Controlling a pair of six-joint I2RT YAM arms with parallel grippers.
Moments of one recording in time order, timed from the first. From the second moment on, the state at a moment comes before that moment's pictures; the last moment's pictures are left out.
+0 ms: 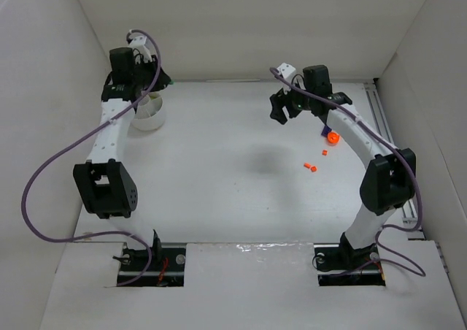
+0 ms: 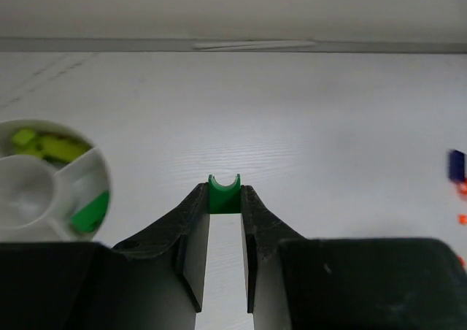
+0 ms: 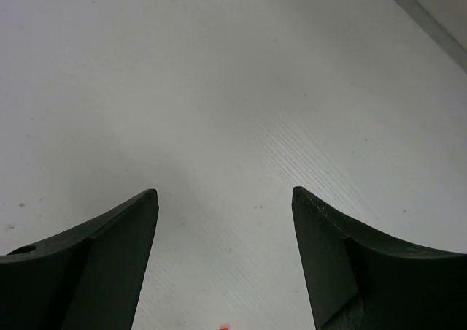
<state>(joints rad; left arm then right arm) 0.01 1.71 1.64 -0.36 0.40 -0.21 0.32 1.74 1.55 -0.44 -0.40 -0.35</state>
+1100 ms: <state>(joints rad) 0.06 1.99 1.81 -0.55 0.00 -0.09 0.18 1.83 1.59 -0.45 -0.39 -0.22</state>
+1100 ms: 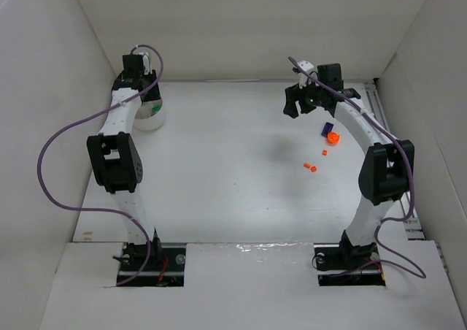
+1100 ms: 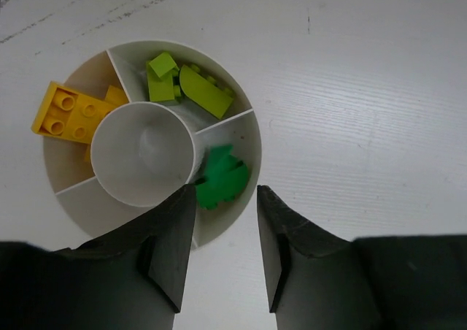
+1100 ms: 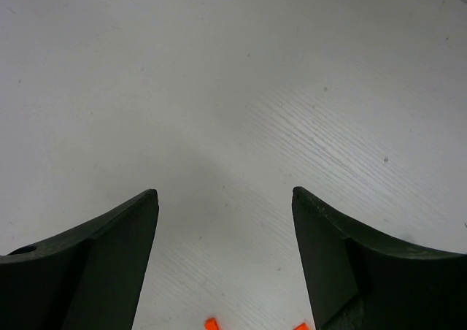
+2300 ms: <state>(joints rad) -0.05 1.71 1.57 -0.33 0.45 -0.07 -0.09 1.69 1.23 -0.46 -0.21 -0.50</state>
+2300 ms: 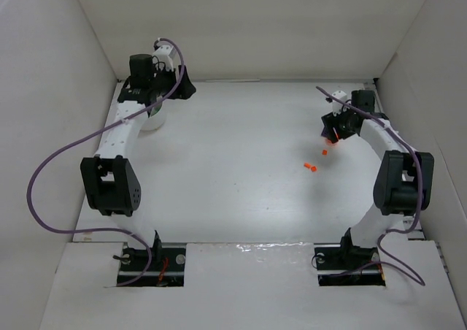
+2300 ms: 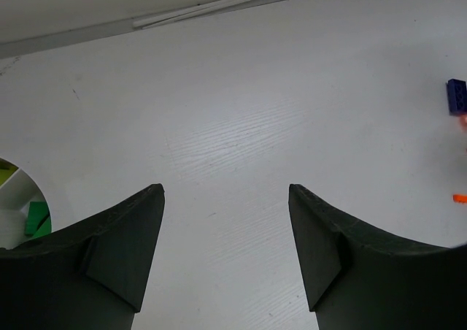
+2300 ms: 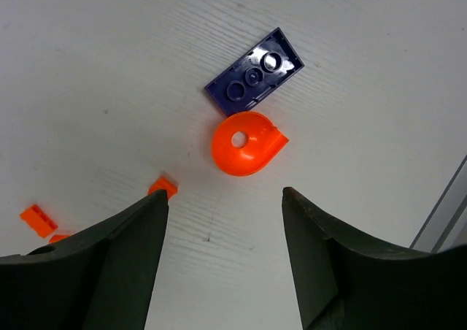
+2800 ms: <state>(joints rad) -0.06 1.78 1.57 -0.32 0.45 -0.10 -0.01 1.88 1.28 -0.39 -0.02 -0.44</state>
